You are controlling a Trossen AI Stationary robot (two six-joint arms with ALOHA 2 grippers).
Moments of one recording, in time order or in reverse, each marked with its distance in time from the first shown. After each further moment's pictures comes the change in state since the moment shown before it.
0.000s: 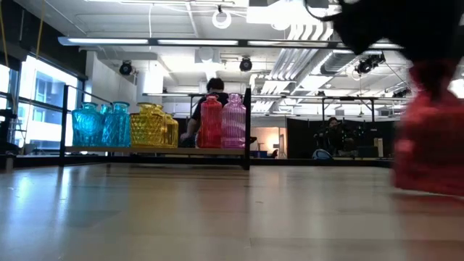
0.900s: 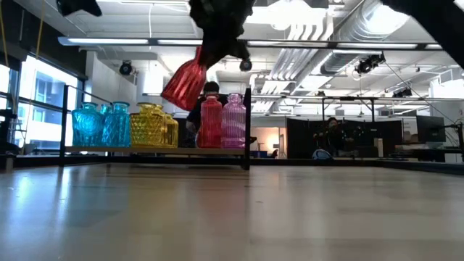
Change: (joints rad) left arm -0.001 -0.003 -0.320 0.228 0.103 -0.108; right arm -0.575 0.499 1.029 -0.166 0.038 -1.078
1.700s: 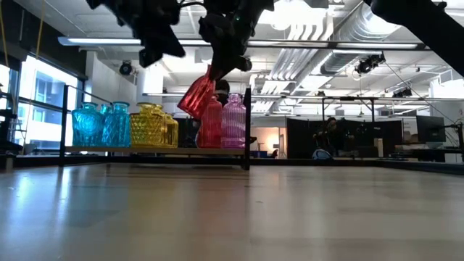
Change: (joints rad) left arm -0.230 0.389 -0.309 0.771 0.148 -0.215; right arm -0.160 0.041 0.056 -0.026 -0.058 -0.292
